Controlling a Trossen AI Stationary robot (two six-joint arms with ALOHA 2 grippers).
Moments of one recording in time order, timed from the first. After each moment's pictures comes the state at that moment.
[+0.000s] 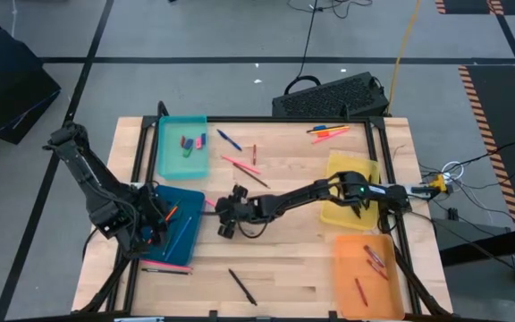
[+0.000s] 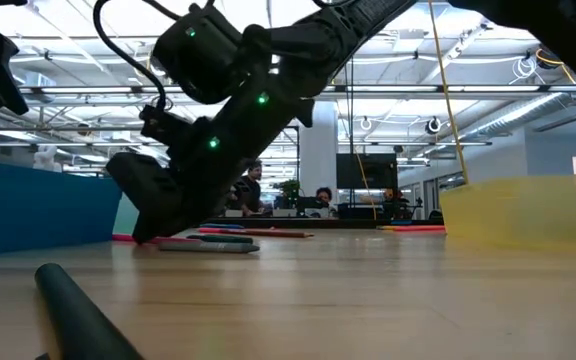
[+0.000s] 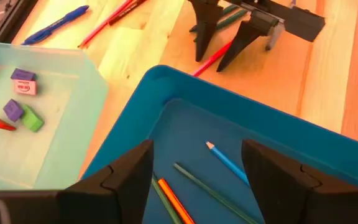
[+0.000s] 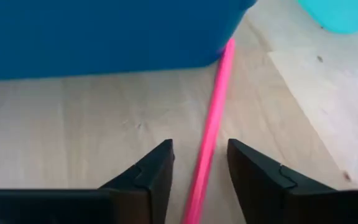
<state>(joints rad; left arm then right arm) -0.94 1.03 0.76 -1.23 -0.66 -1.19 0.13 2.43 1.71 -0.16 0.32 0.27</state>
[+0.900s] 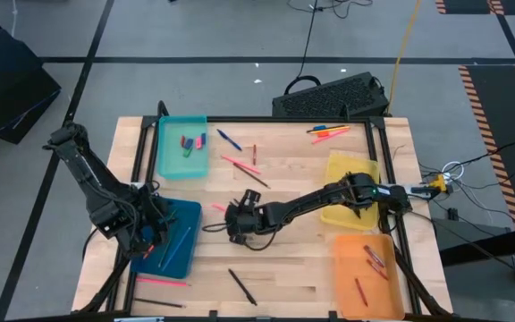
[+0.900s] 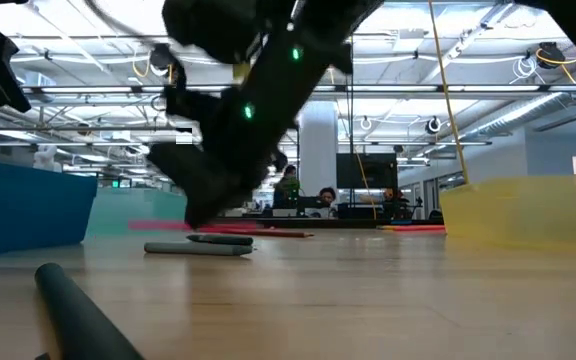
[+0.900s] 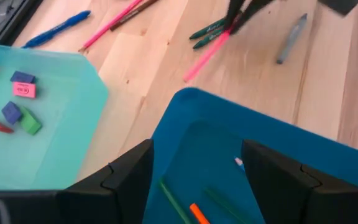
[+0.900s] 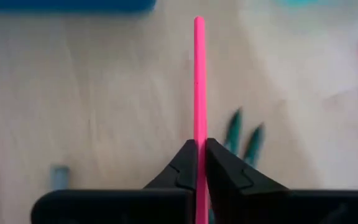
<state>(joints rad) -0.94 1.03 0.76 -1.21 -0.69 -1.20 0.20 2.30 1.69 -0.37 0.48 0.32</state>
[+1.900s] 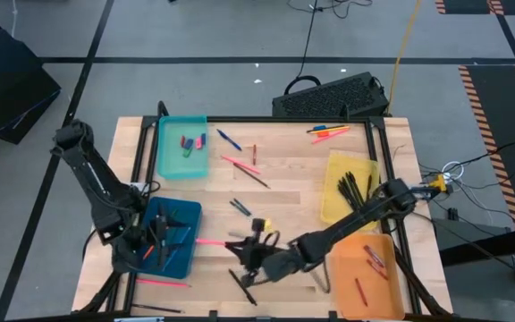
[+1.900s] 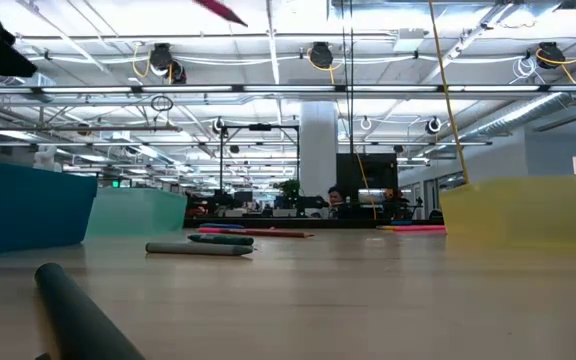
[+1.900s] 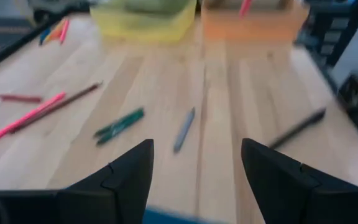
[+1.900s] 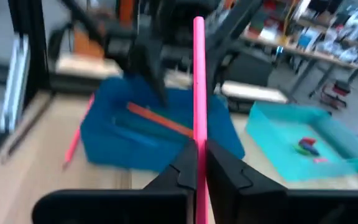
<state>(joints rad) -1.06 1.03 0.52 -0.35 -0.97 -0.79 0.49 2.03 1.46 0.25 0.73 -0.02</state>
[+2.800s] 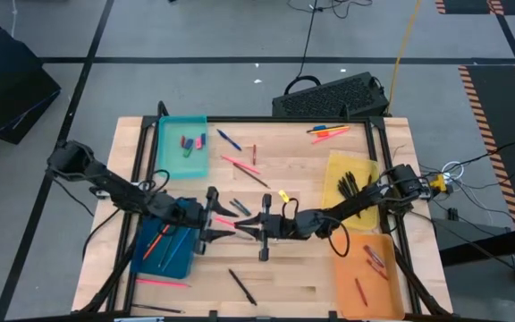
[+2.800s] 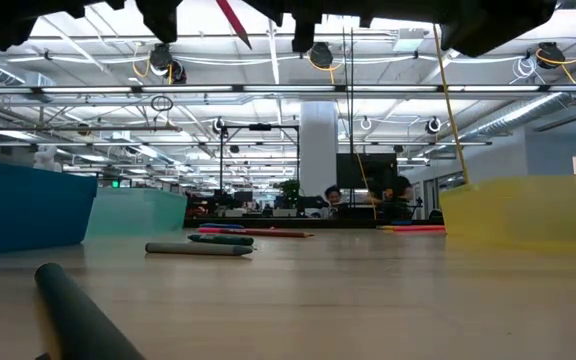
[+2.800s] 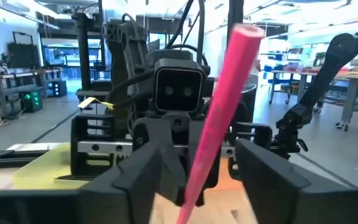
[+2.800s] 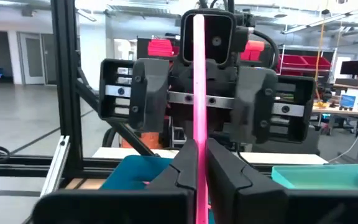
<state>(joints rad) -0.41 1.33 0.46 1.03 -0.20 0.01 0.33 1.93 0.99 1.11 0.37 -0.09</state>
